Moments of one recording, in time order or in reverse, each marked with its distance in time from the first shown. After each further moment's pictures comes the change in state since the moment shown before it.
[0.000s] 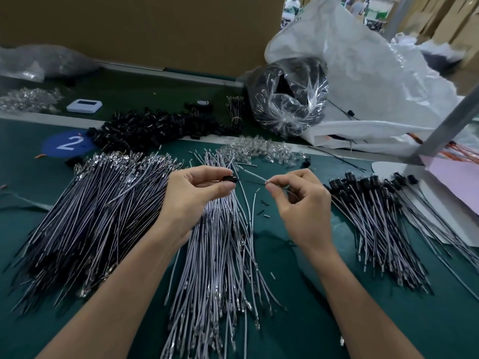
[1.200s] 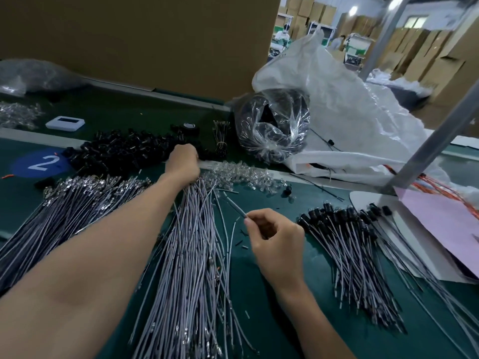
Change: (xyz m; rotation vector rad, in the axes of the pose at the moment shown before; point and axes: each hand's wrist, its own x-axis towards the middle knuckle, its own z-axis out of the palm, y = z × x) left_hand 0.173 -0.006 0.005 1.183 0.114 0.095; right_hand -0.003 0.003 0.005 -0.008 0.005 0.012
